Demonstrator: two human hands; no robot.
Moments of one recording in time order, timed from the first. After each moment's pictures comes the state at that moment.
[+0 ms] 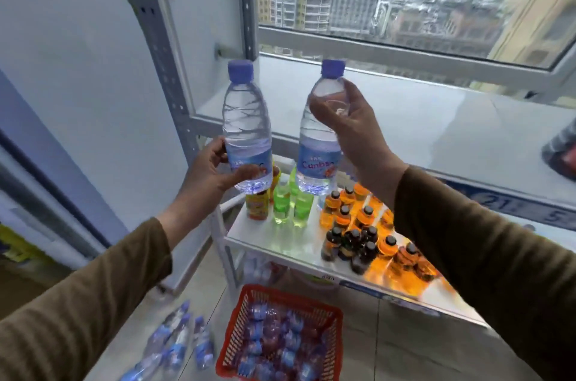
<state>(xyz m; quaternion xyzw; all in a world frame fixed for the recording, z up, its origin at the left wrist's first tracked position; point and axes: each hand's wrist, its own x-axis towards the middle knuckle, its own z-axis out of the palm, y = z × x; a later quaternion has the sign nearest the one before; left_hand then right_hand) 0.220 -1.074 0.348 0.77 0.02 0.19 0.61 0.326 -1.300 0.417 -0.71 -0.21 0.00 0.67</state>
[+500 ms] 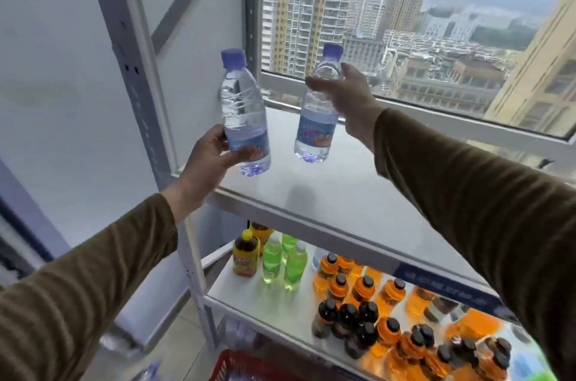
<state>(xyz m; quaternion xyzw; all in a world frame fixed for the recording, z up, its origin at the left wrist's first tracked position) 0.371 -1.043 0.399 0.72 0.02 0.25 0.65 0.500 -1.254 0.517 -0.75 -0.16 0.04 0.63</state>
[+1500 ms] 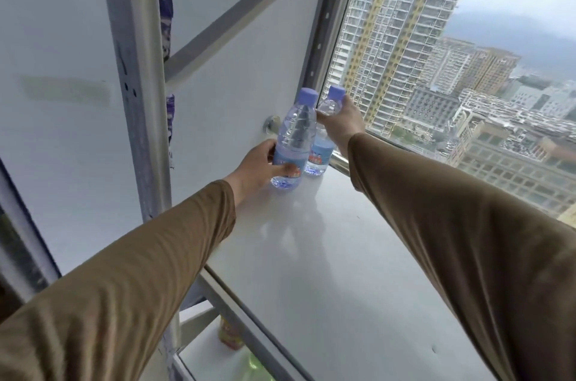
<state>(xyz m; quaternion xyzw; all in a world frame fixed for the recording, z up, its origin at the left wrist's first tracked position) 0.567 -0.971 0.378 0.77 0.12 0.22 0.59 0.732 -1.082 0.467 -0.85 -0.26 -0.02 0.45</state>
